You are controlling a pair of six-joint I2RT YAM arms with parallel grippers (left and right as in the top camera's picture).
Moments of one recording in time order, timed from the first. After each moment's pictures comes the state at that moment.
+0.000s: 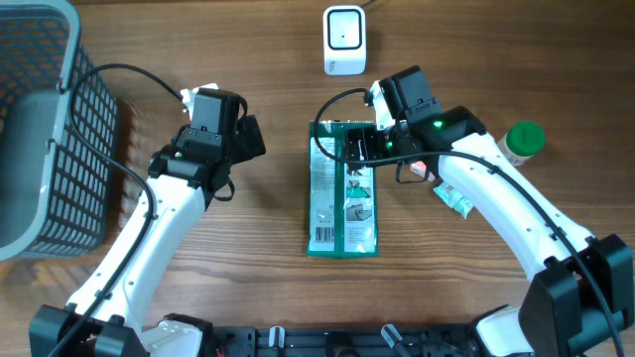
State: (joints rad) left arm -0.26 1.41 1.01 -0.58 -0.25 -0.47; right arm 0.44 1.63 1.24 -0.74 -0.18 0.24
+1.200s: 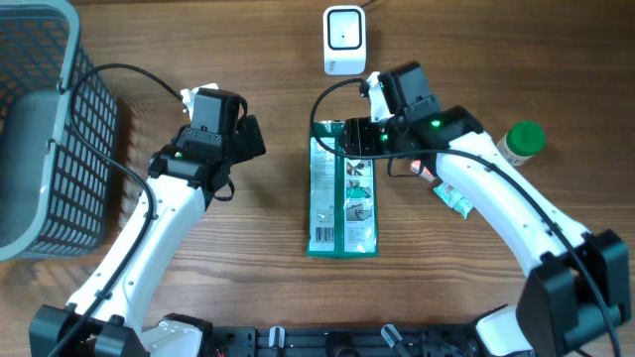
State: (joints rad) left arm -0.26 1.41 1.01 -0.58 -0.25 -0.47; right arm 0.44 1.66 1.24 -0.63 -0.26 0.30
